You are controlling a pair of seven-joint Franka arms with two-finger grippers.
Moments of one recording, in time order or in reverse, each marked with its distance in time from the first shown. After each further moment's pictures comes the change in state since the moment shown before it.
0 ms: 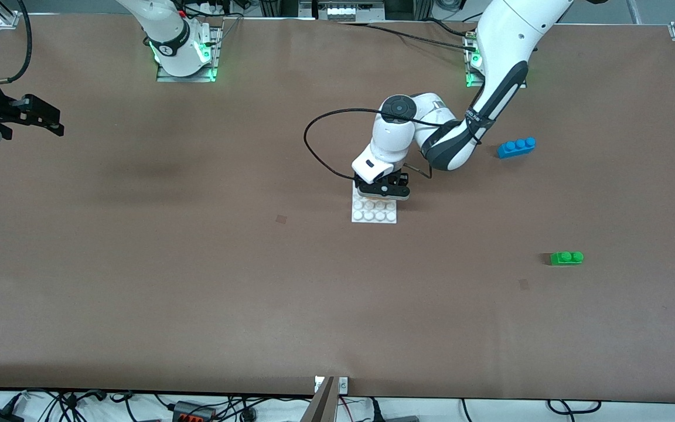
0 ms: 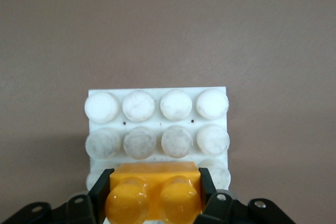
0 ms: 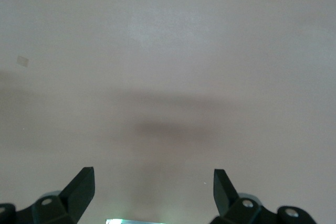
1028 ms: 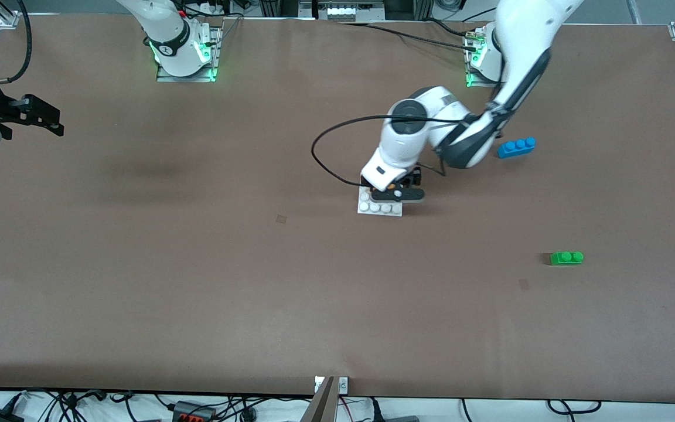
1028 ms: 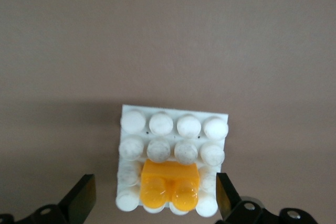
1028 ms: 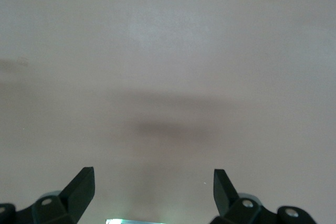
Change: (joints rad) left arm 0.145 -0.102 -0.095 0.110 -0.281 -0.259 0.191; right arm 0.000 0.000 0.000 0.000 0.000 0.000 0.000
